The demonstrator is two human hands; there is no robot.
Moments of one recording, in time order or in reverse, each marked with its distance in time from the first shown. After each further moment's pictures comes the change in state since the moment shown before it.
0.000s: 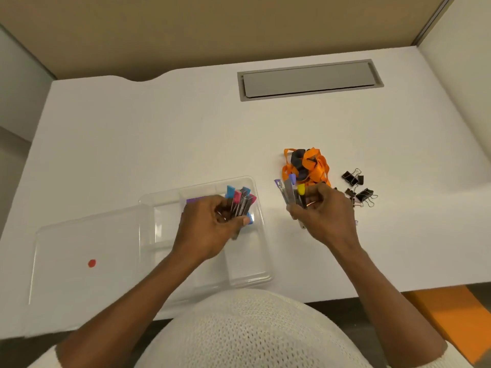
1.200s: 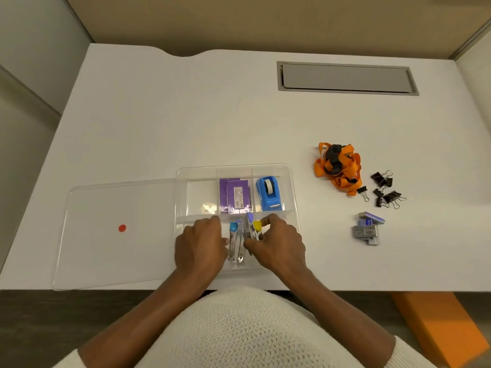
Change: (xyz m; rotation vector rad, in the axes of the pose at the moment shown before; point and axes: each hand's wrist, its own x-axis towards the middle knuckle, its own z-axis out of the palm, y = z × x) left_hand -0.059 -0.102 -0.016 0.639 0.056 -0.116; right_hand -0.101 -0.055 0.136 -0.232 -0.309 0.032
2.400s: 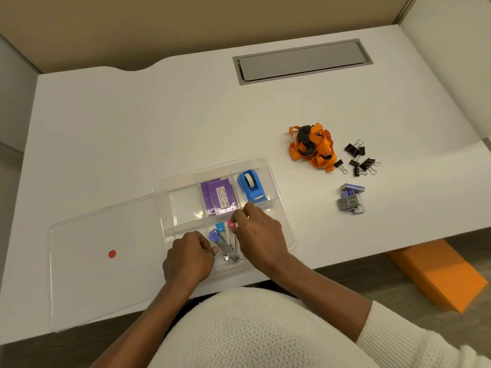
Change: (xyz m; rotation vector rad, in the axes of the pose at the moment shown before) left_hand 0.008 -0.022 0.017 -0.255 -0.193 -0.166; right_hand -0.011 -0.008 0.012 -0.338 0.203 -0.472
